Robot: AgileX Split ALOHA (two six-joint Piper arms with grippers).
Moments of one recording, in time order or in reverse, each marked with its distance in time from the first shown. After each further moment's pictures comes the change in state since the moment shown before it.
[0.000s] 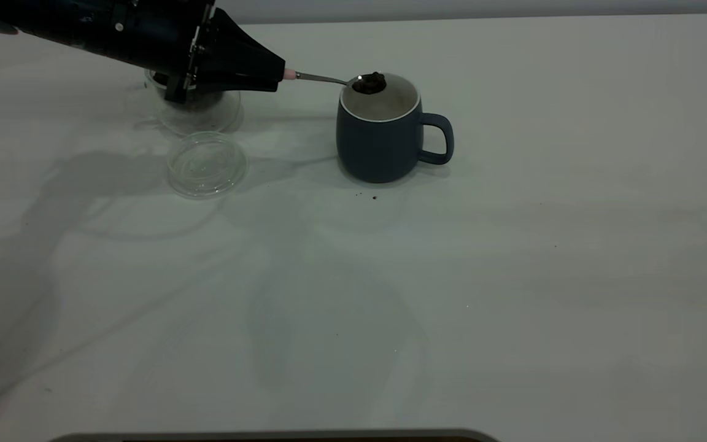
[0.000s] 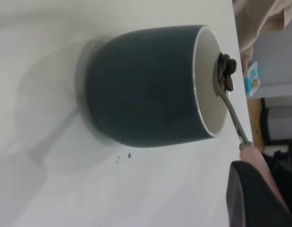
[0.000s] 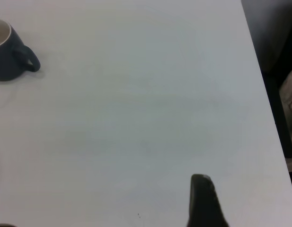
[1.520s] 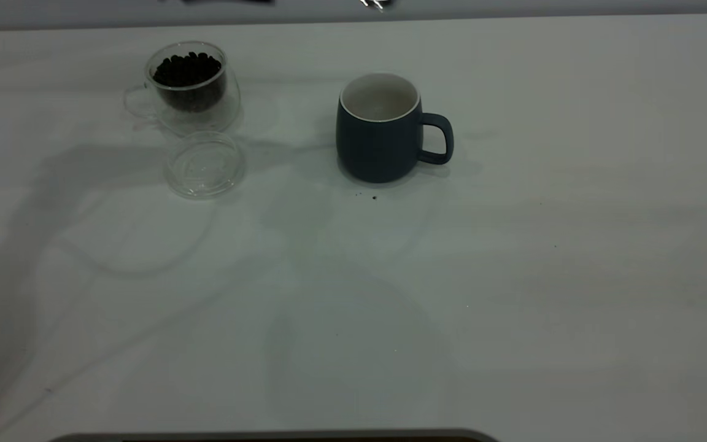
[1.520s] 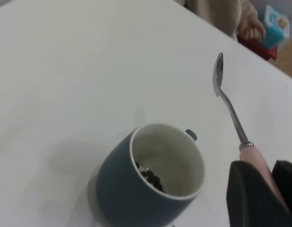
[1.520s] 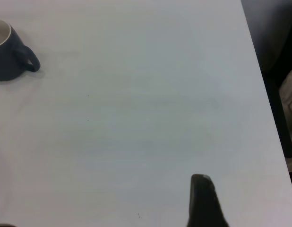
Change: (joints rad) left arm 0.027 -0.168 0.000 0.009 0.042 0.590; right arm 0.000 0.000 0.000 0.000 0.000 0.000
